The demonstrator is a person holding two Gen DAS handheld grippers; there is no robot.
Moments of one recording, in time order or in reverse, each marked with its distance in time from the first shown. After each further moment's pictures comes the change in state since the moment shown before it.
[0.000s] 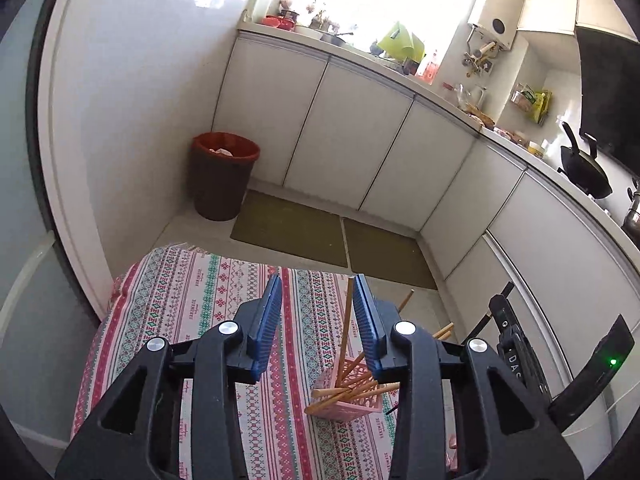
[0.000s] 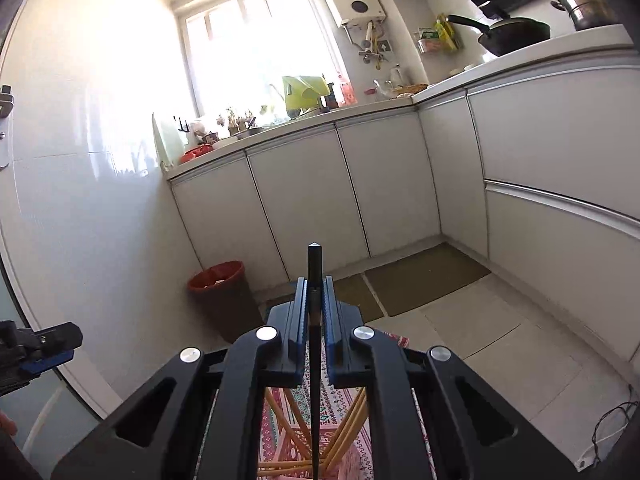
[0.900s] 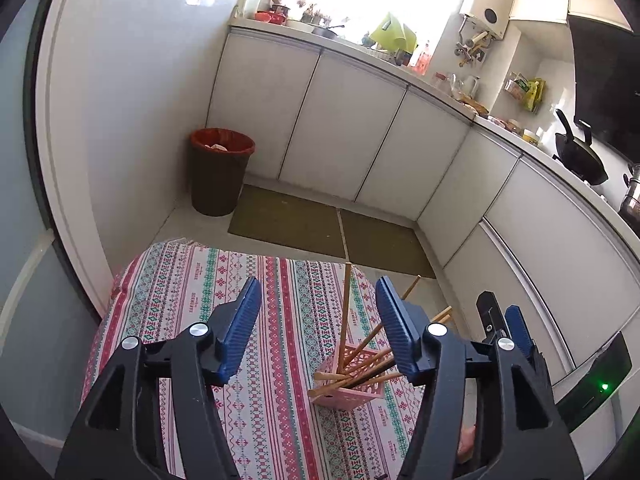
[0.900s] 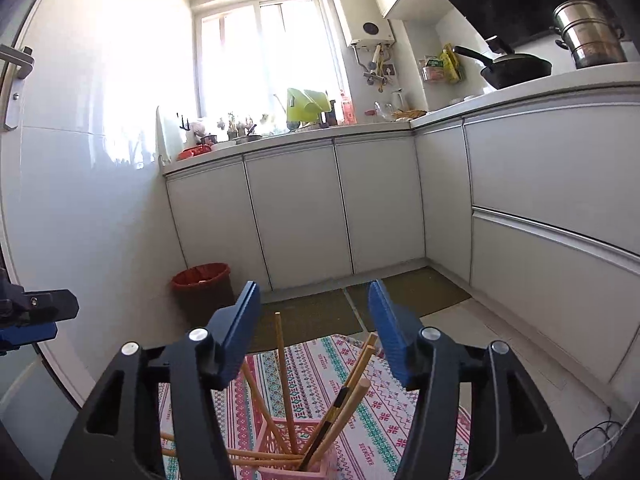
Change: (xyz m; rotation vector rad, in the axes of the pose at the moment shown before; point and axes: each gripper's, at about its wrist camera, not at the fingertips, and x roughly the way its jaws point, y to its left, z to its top) left arm -0.007 -0.005 -0.007 0.041 0.022 -0.016; right arm -0.032 0.018 -0.009 -0.113 -0.055 -0.061
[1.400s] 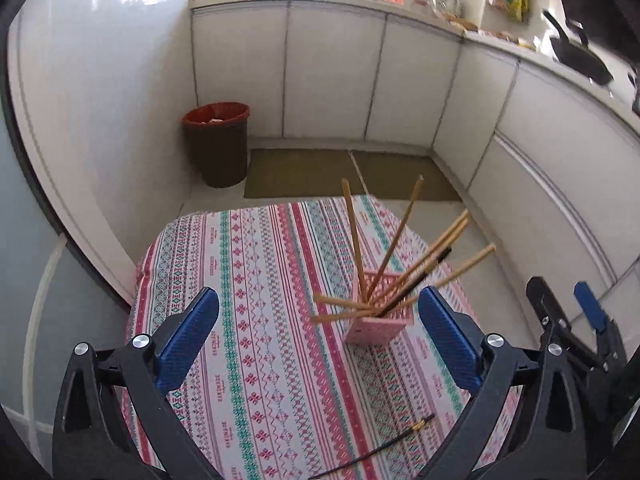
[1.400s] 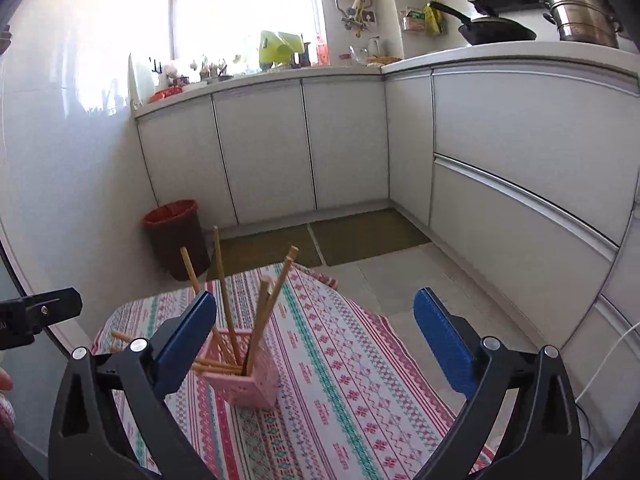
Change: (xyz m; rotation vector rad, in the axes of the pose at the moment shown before) left arm 0.020 -0.035 -0.048 0.261 0.213 0.112; right arm -0.040 -0.051 -0.018 -0.029 0.256 -0.105
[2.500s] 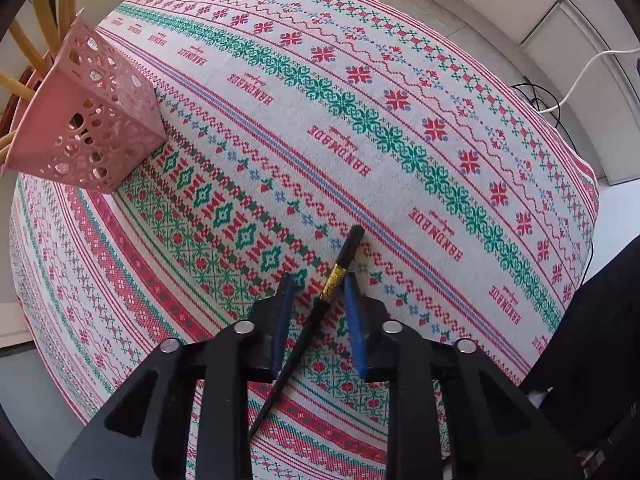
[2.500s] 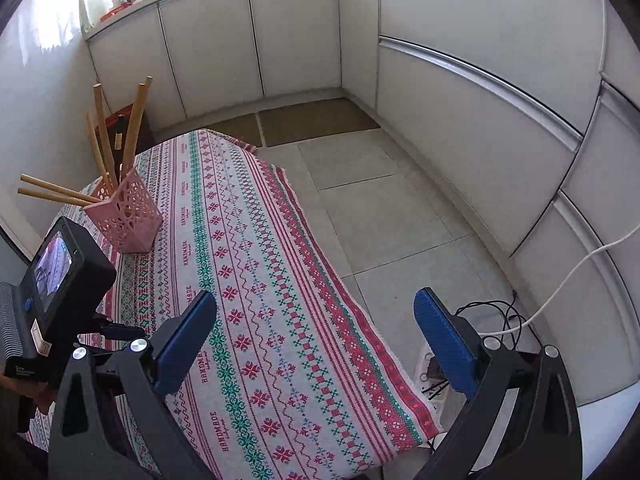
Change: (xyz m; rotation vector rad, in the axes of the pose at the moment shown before) left arm 0.171 -0.150 -0.169 0.619 0.655 -0.170; right arm -0.002 -0.139 -0.108 0.007 0.350 -0.078
